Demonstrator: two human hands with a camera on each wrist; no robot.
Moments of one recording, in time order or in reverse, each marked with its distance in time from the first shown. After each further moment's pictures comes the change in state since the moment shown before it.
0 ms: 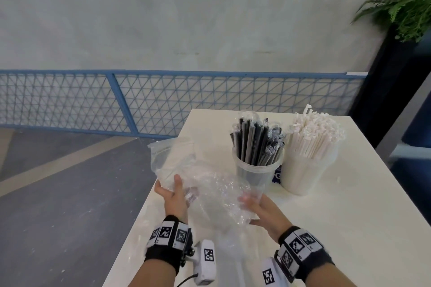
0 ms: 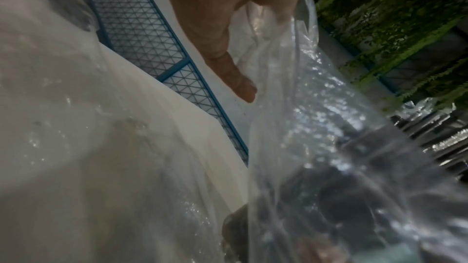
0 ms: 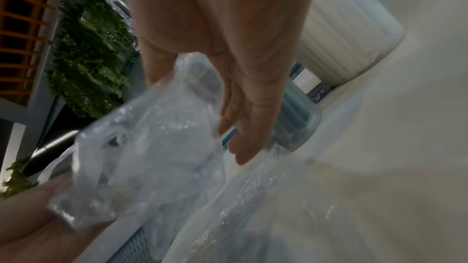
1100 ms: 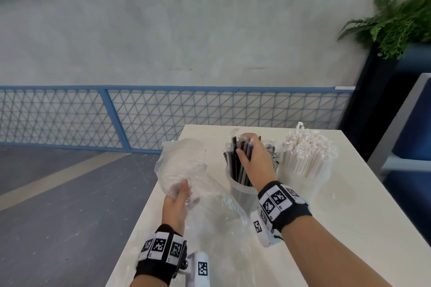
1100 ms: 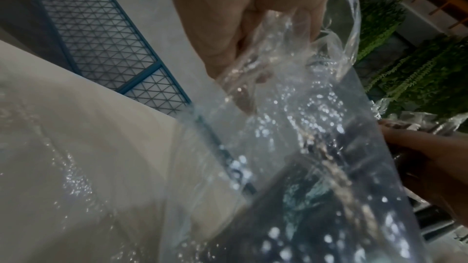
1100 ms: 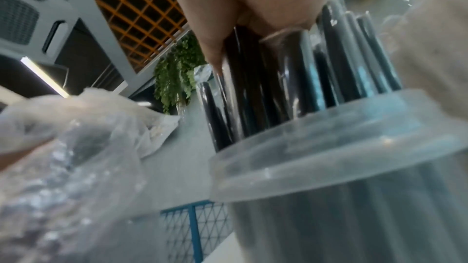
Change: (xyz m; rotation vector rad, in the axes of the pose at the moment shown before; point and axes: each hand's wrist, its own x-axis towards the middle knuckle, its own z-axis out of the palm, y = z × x) left_hand -0.011 0.040 0.033 -0.110 -0.241 0.107; right_hand 0.051 -0.132 0.004 -0.647 0.495 -0.637
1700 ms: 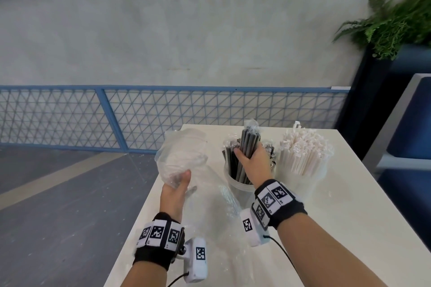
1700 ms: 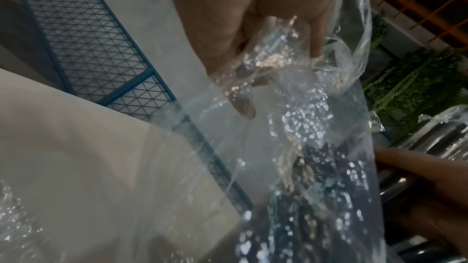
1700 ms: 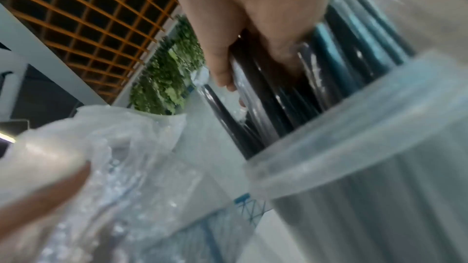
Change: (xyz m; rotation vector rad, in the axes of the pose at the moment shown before) left_hand 0.009 0.016 0.005 0.100 -0.054 0.064; right_hand -0.002 -0.017 -0.003 0.259 0.067 0.215
